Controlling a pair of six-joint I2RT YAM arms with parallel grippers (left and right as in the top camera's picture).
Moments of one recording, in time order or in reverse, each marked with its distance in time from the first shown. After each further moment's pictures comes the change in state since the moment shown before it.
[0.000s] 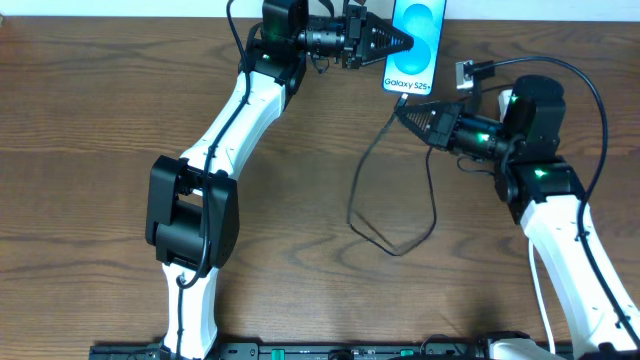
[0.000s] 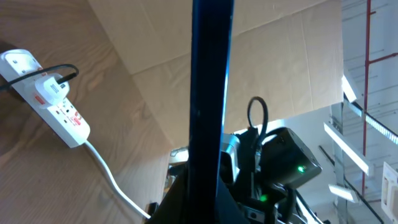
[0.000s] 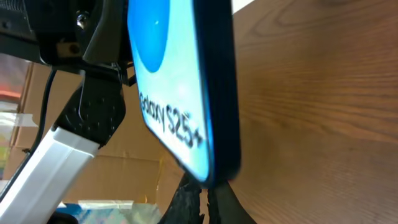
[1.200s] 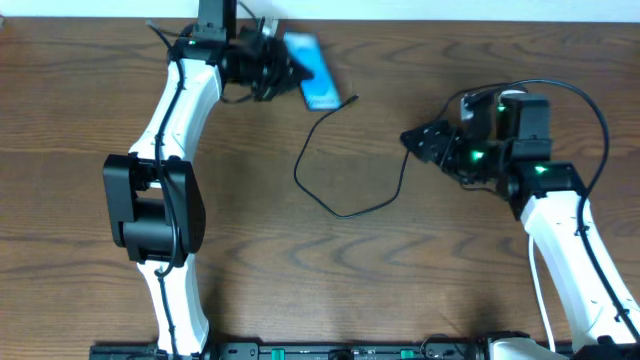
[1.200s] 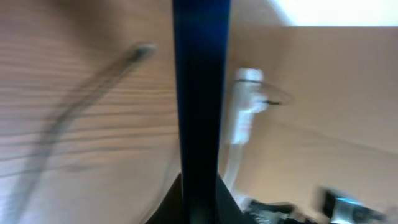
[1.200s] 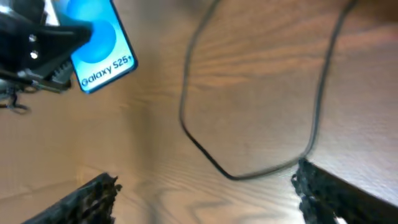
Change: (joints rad) left arm 0.246 0.000 0.007 -1.130 -0.447 0.660; right arm 0.005 0.016 0.019 -0.462 0.333 -0.208
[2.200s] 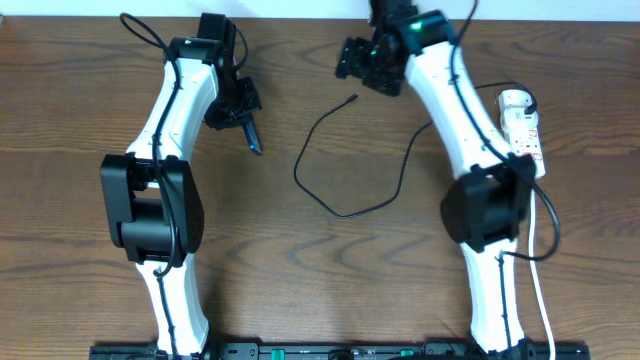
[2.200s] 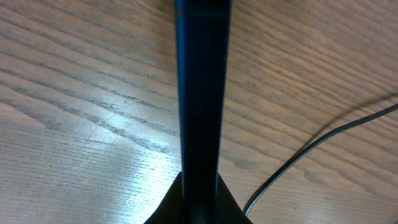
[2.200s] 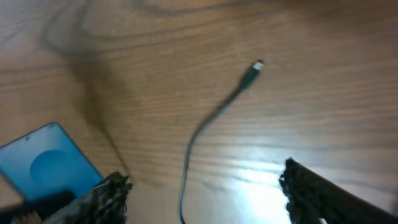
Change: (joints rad) left arm 0.014 0.000 -0.001 -0.330 -0.736 0.140; right arm 0.280 0.997 1.325 -0.539 0.392 0.091
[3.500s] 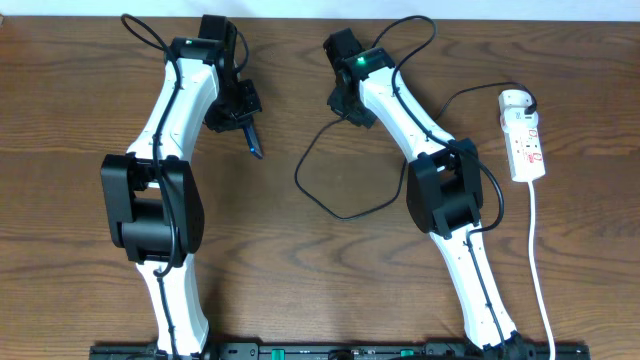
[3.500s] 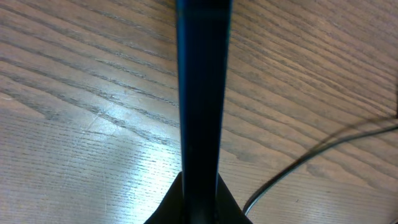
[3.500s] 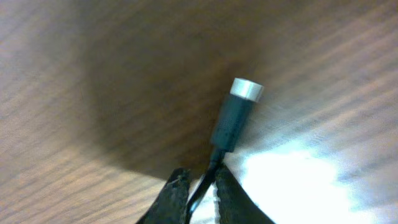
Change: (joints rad) left arm -0.001 0.000 0.000 -0.023 0.005 0.000; right arm 0.082 0.246 0.014 -0.023 0.290 0.349
